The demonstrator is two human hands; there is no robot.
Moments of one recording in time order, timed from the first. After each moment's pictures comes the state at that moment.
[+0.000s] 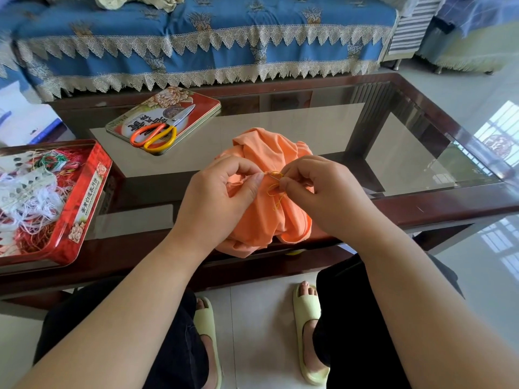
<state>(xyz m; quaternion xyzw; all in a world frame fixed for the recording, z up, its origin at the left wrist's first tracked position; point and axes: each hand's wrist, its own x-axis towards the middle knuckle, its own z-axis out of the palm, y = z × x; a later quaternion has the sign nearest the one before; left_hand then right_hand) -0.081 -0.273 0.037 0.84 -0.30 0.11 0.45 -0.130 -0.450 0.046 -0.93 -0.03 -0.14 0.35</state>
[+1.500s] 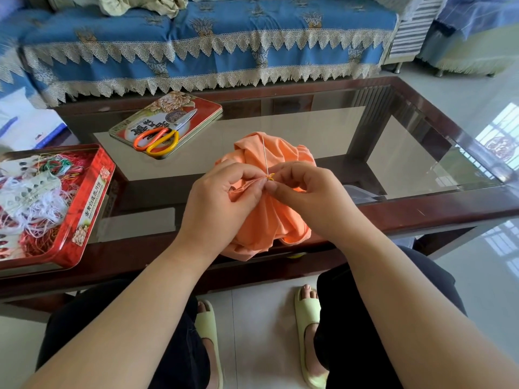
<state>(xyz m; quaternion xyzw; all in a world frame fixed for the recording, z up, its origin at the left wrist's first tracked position) -0.081 -0.276 0.033 0.81 -0.33 0.16 0.45 -0.126 -0.437 0.042 -0.84 0.01 -0.10 0.53</state>
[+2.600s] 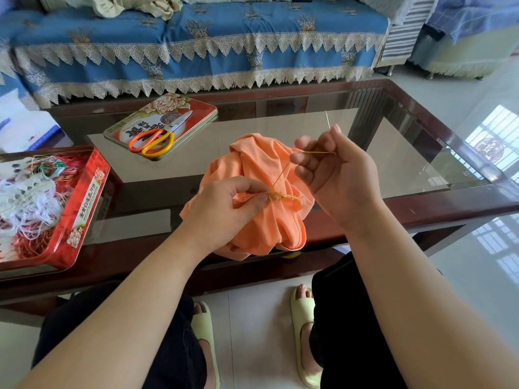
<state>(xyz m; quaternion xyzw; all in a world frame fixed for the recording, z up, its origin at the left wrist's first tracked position) -0.080 -0.275 0.036 0.85 -0.25 -0.09 0.46 -0.118 -0.464 0.058 -0.40 0.00 -0.07 0.91</state>
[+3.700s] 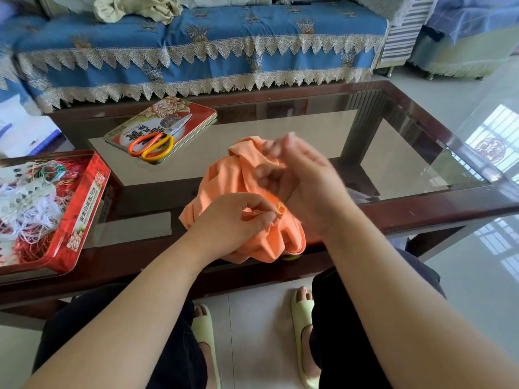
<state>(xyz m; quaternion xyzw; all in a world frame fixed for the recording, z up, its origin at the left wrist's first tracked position) -0.087 -0.286 0.039 0.89 -0.27 -0.13 0.35 -0.110 -0.435 0.053 -0.48 -0.08 -0.03 0.87</state>
